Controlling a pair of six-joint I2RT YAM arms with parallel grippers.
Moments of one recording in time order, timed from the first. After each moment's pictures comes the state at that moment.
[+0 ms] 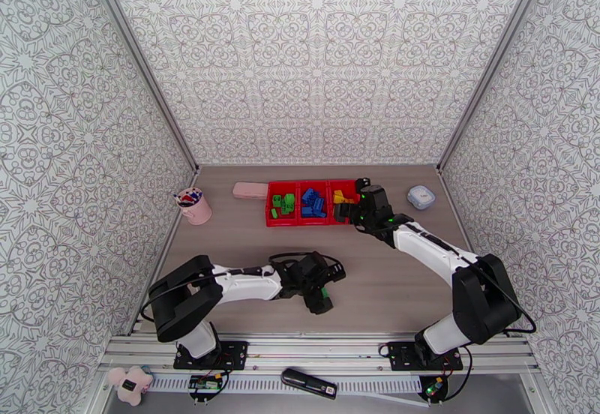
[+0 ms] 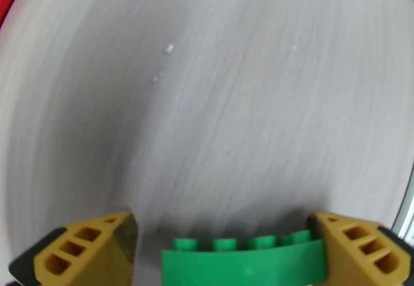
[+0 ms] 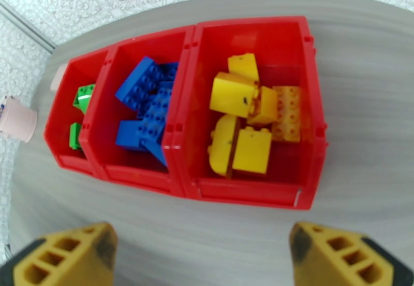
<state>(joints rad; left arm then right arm) -1.01 1.67 0.80 -0.15 0.12 0.13 0.44 1.55 1.03 -0.17 -0.03 0.45</state>
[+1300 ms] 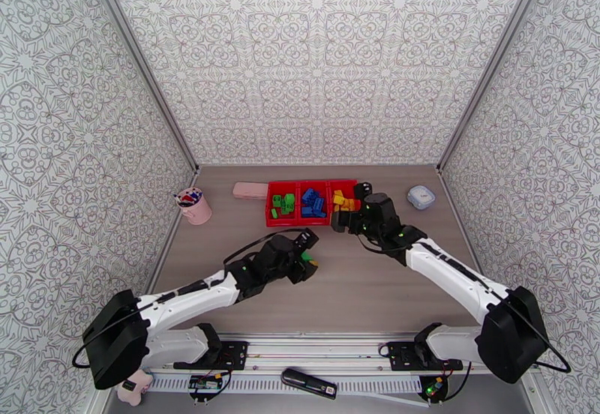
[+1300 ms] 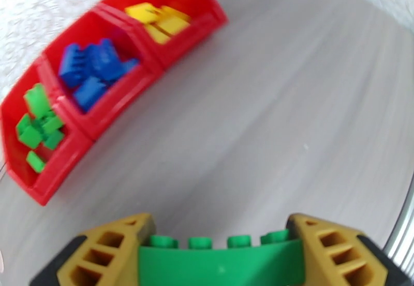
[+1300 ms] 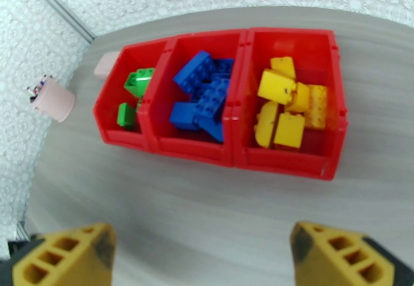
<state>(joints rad) -0.81 1.20 0.66 -0.04 -0.05 -0.02 0.57 1.32 0.95 -0.22 -0.04 0.45</state>
